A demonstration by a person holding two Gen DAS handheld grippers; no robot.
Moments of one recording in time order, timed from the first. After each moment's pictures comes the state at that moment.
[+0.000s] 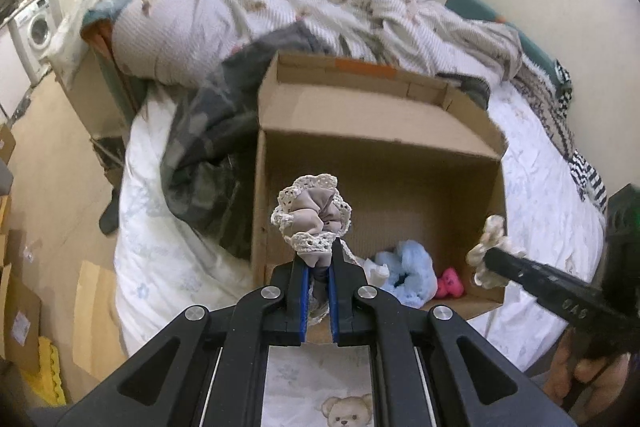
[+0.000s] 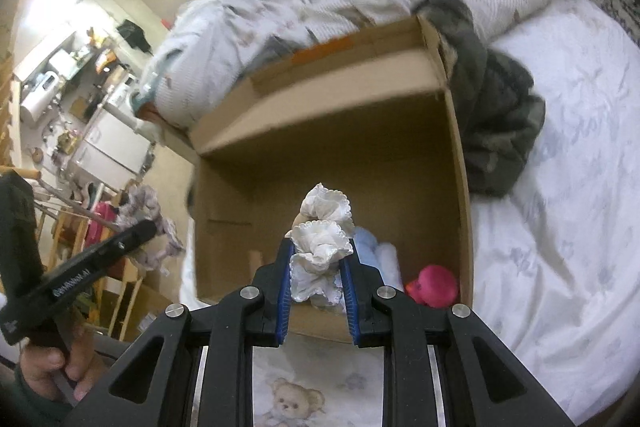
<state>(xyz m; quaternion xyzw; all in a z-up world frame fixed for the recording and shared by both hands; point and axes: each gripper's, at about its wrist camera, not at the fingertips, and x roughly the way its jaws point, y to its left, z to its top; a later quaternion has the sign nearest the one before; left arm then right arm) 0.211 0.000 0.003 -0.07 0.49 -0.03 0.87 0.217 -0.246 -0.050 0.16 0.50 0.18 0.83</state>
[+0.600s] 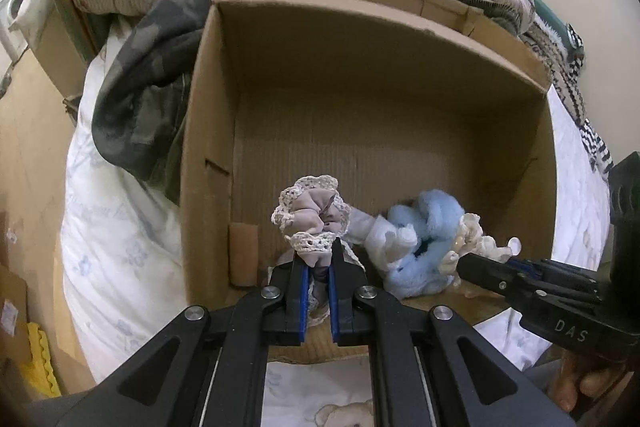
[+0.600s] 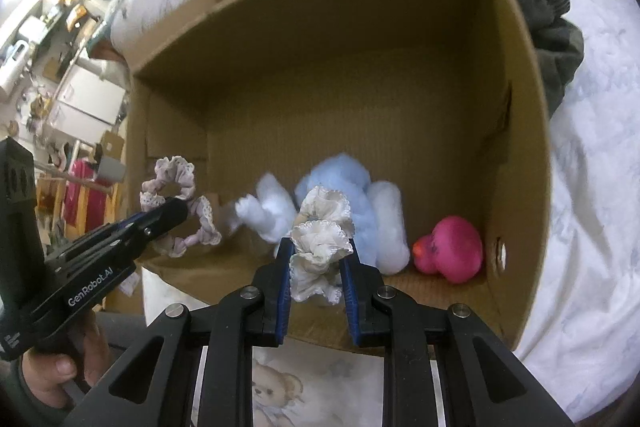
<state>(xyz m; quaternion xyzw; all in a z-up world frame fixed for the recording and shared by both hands) 0.231 -0.019 -0.087 -0.07 0.56 -0.05 0.82 0.236 -0.215 -0.123 0.12 0.60 0.17 0.77</state>
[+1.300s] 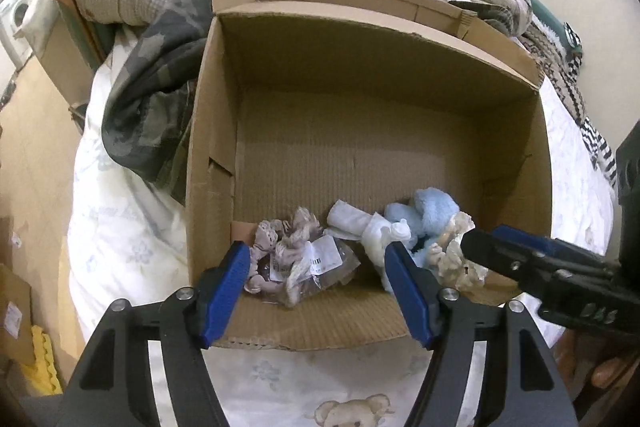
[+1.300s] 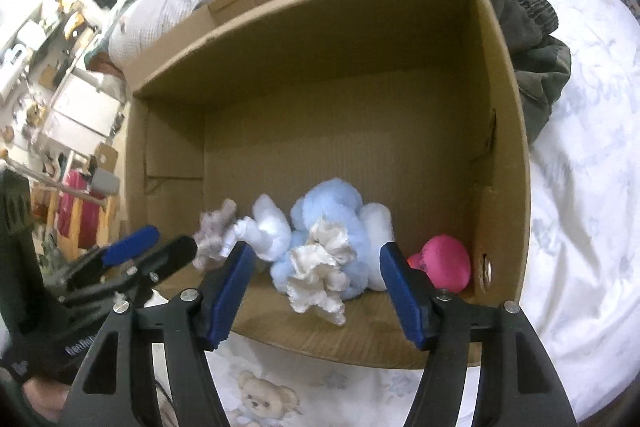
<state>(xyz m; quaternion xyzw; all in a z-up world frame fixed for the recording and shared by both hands) 0.220 -0.020 -0.077 -0.06 0.55 -0.04 0.83 0.241 -0.216 -0.108 0.13 0.57 0.16 0.79</state>
